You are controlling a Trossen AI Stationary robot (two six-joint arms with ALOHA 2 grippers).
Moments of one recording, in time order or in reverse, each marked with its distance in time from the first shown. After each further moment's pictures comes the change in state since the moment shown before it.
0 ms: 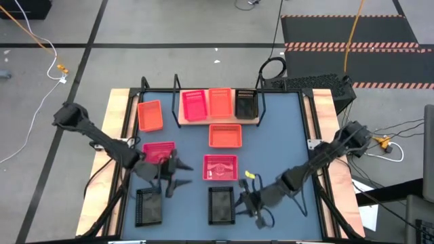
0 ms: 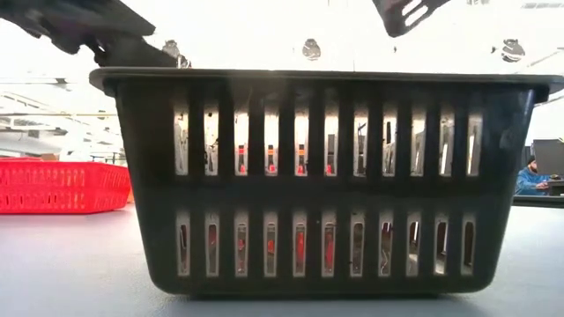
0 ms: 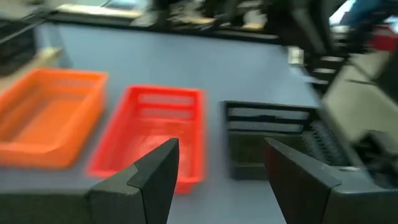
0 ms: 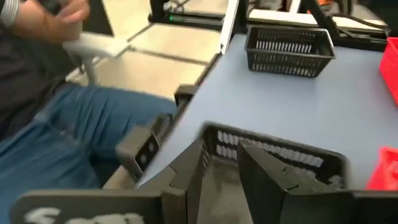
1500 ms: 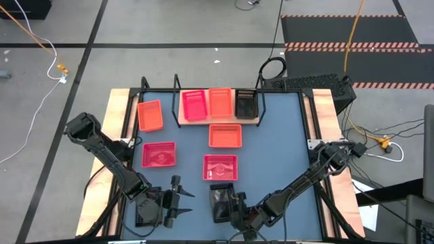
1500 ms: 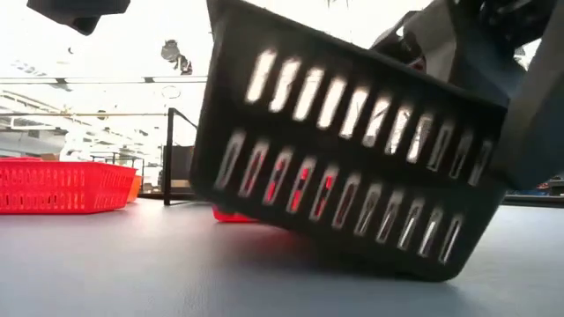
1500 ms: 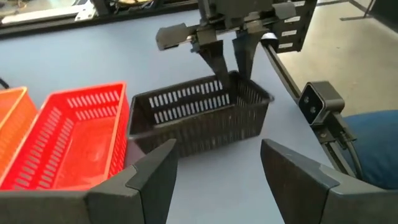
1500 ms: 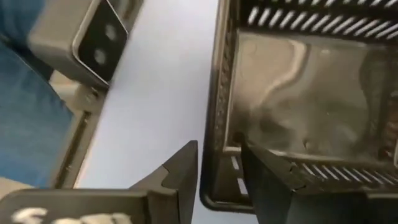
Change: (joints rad) left arm -0.242 0.302 0.324 -0.251 -0.161 -0.014; right arm 0.078 0.347 0.434 -0.679 0.069 0.192
